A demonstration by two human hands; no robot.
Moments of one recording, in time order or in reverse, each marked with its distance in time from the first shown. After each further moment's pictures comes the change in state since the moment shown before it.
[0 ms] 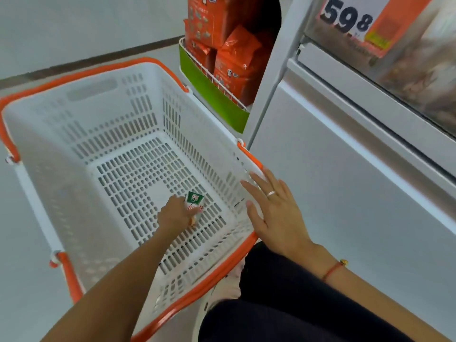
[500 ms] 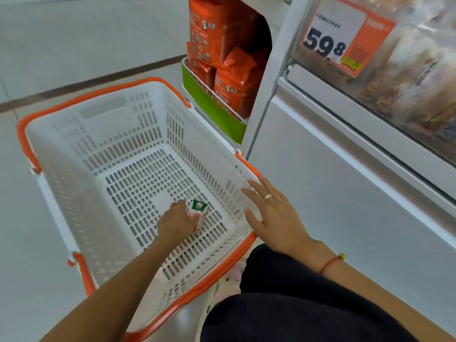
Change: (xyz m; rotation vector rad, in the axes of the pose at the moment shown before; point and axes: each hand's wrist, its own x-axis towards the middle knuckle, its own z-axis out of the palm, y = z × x) left_hand -0.036 0.015 -0.023 0.150 0.055 0.051; right_hand 0.002 0.005 -0.014 -0.028 -0.114 -0.035
